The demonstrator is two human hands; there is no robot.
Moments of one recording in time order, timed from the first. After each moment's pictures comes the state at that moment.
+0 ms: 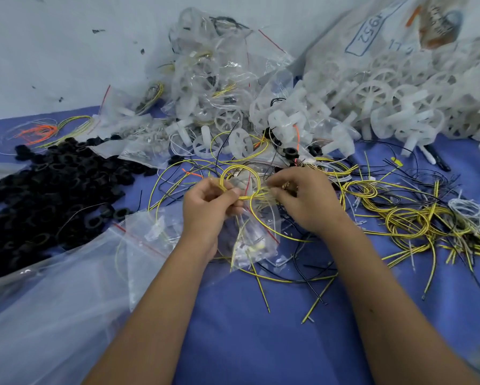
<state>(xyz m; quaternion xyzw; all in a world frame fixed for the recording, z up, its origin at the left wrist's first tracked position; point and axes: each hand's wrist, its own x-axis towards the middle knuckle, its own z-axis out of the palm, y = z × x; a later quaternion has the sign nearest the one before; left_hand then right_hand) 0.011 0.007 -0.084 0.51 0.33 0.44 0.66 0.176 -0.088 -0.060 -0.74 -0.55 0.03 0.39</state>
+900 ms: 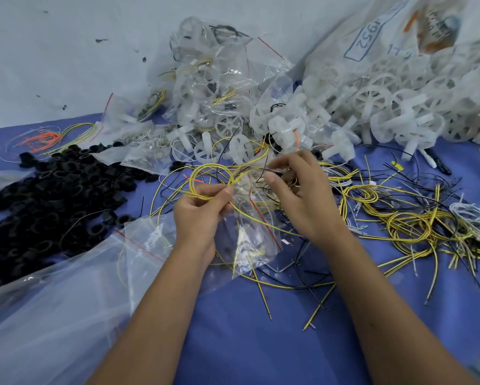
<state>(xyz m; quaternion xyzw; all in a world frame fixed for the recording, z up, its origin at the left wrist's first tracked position) 0.005 0.009 -0.079 0.47 0.34 0.49 0.65 0.157 -0.089 -0.049 -0.65 -0.54 0.01 0.53</state>
